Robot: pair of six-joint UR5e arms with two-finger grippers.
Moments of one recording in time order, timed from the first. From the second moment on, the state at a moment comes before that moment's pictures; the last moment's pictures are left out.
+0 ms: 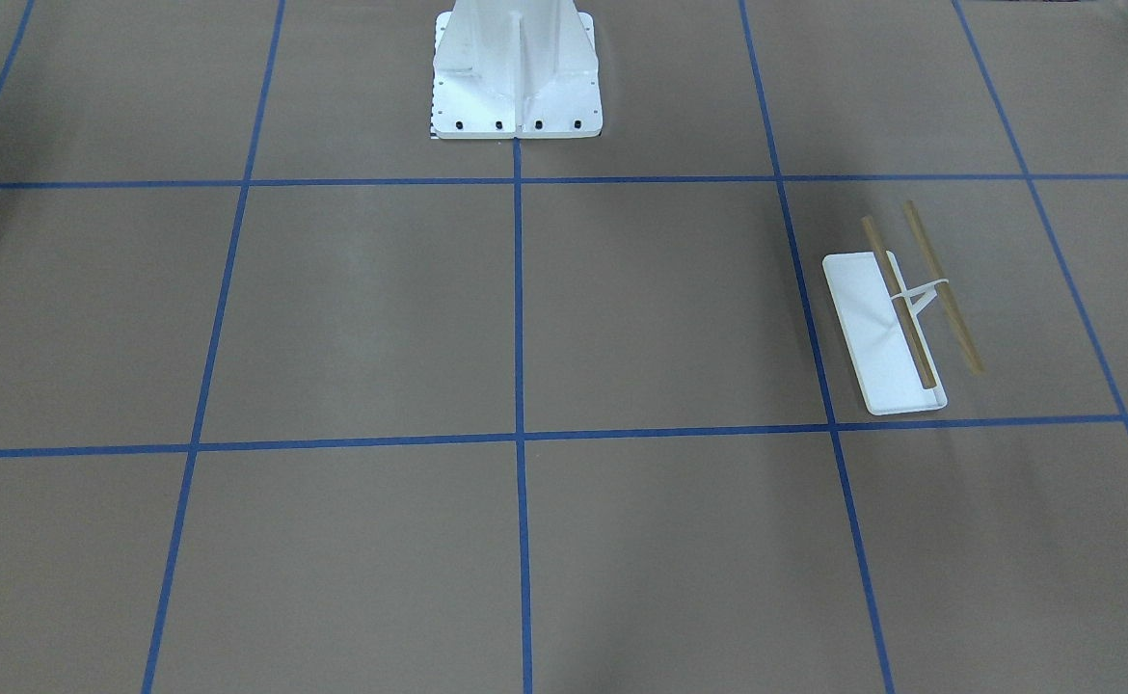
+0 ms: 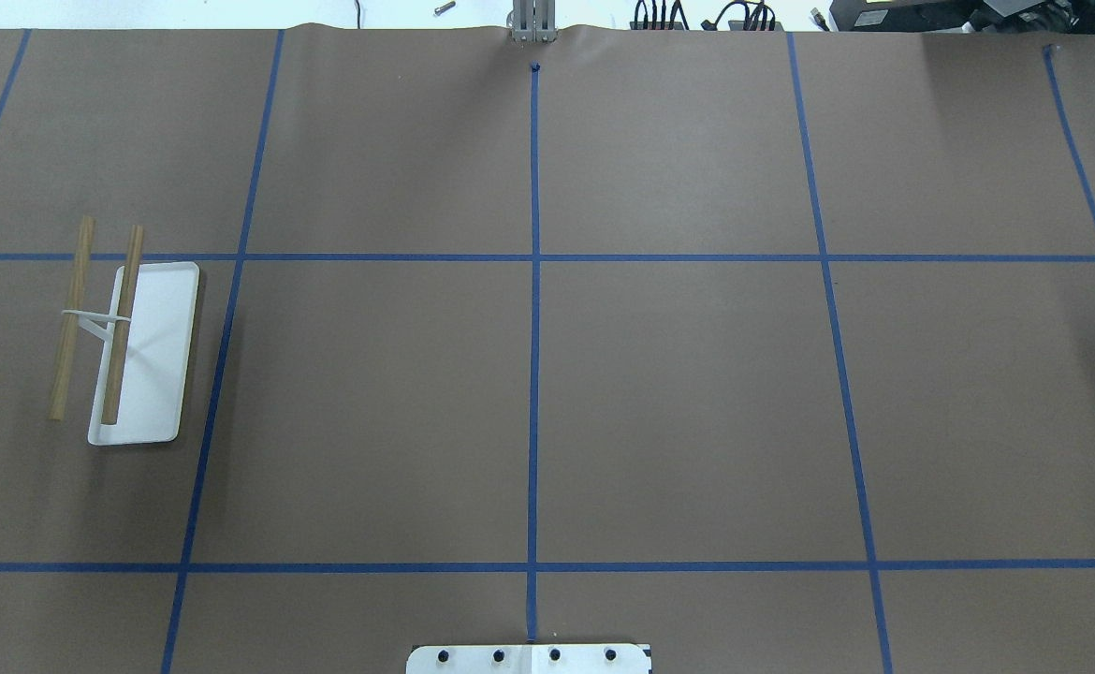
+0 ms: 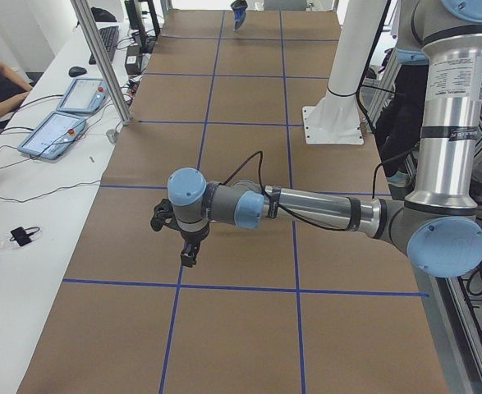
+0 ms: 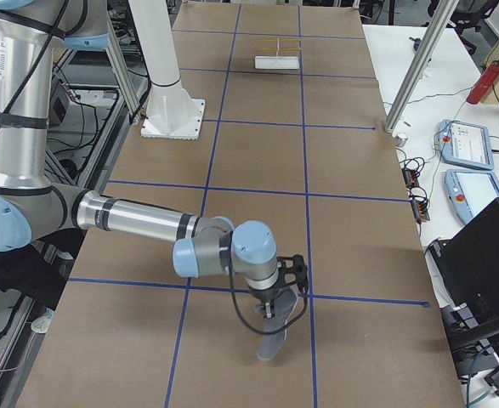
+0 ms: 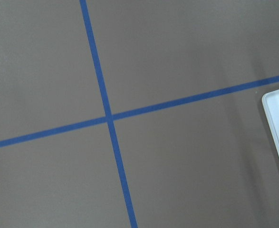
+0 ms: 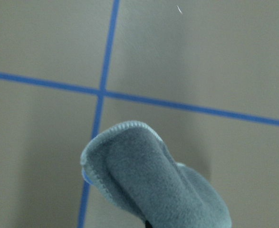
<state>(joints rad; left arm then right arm) -1.49 -1.58 -1.67 -1.66 -2.38 0.06 1.62 -1.67 1.69 -1.43 2.27 -0.07</state>
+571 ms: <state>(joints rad) -1.48 -1.67 -1.59 -1.72 -2.38 -0.05 1.40 -1.30 1.97 -1.93 2.28 0.05</state>
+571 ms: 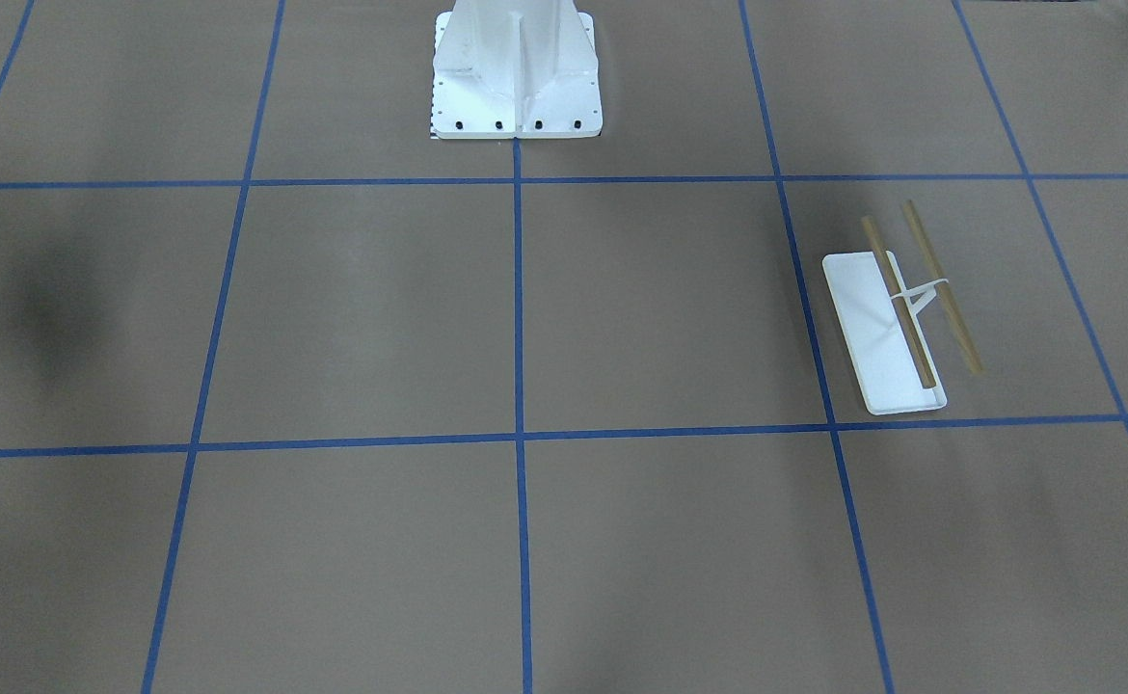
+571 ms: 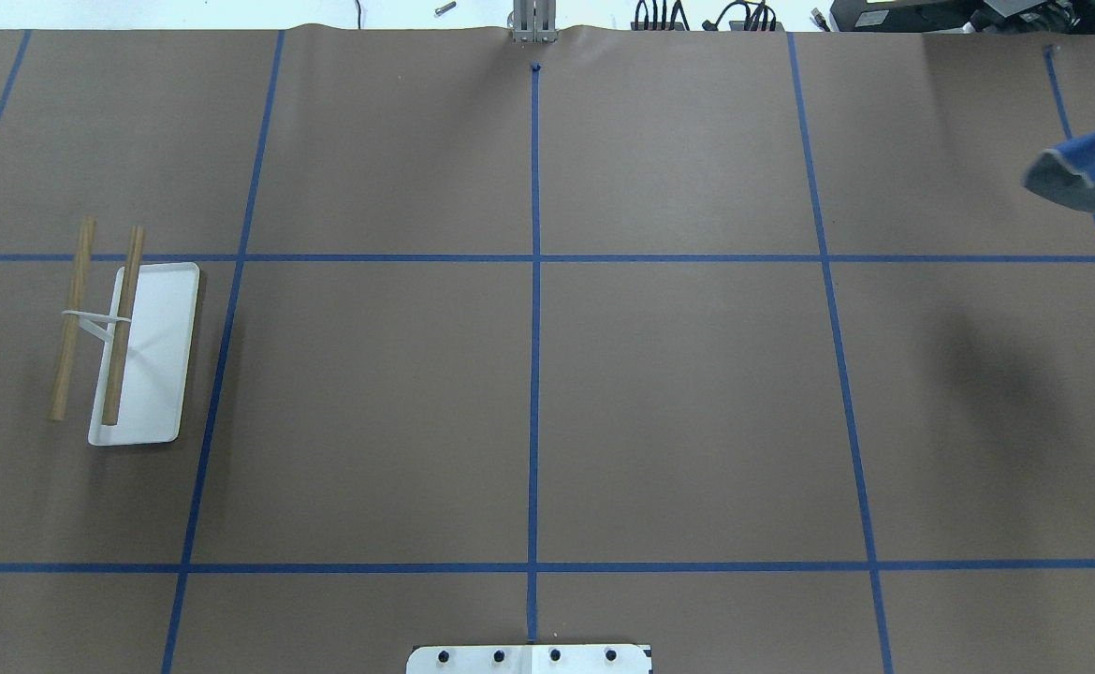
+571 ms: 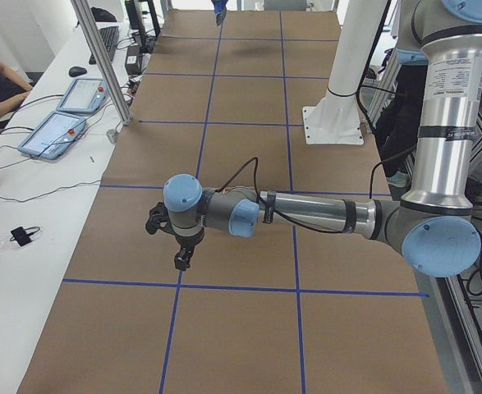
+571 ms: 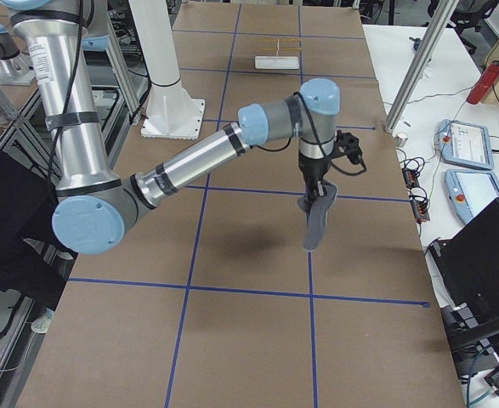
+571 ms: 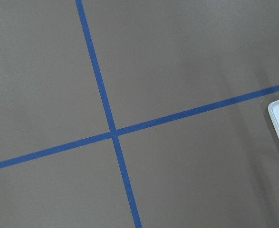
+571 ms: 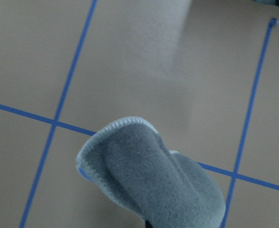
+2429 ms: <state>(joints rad) -0.72 -2.38 -1.51 -2.21 -2.11 -1.80 0.81 -1.11 2.33 -1.76 2.00 0.94</state>
